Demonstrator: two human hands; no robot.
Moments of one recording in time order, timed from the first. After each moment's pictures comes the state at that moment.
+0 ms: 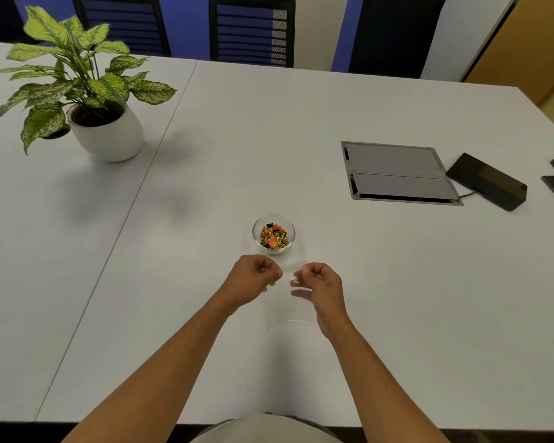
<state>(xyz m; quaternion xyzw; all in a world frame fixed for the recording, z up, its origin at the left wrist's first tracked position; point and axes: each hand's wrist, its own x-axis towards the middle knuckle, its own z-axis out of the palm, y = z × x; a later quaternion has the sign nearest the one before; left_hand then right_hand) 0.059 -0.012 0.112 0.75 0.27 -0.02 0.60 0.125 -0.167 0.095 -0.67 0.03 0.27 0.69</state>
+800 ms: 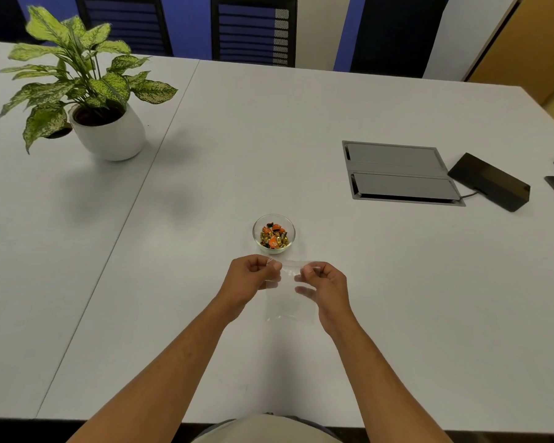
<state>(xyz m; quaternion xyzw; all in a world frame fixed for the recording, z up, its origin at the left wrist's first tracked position) 0.054 -0.016 0.101 0.60 0.29 0.05 0.74 0.131 -0.172 0.105 -0.65 0.04 0.28 0.70</state>
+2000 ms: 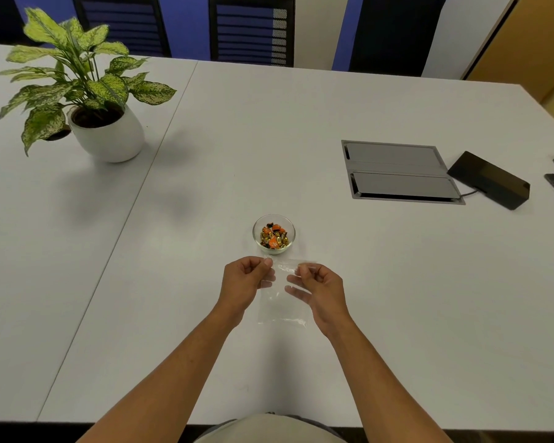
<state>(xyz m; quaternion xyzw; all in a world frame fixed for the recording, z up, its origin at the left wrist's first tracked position) 0.049 -0.021 0.098 0.59 0.33 0.13 0.72 0.127 -0.169 0.094 -0.59 0.05 0.30 0.74</state>
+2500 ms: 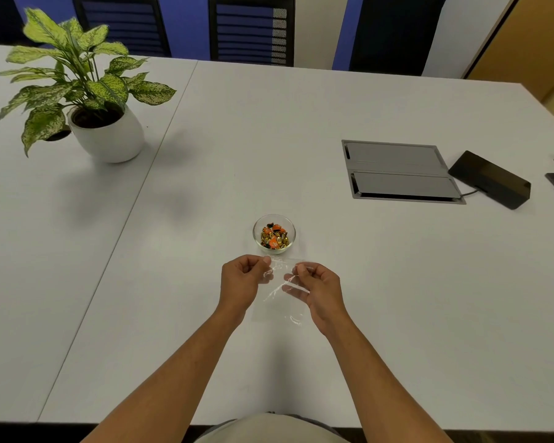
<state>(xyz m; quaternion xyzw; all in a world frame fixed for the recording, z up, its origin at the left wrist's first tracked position) 0.051 -0.023 0.098 0.61 0.35 0.17 0.69 0.128 -0.163 0.093 -0.59 0.05 0.31 0.74</state>
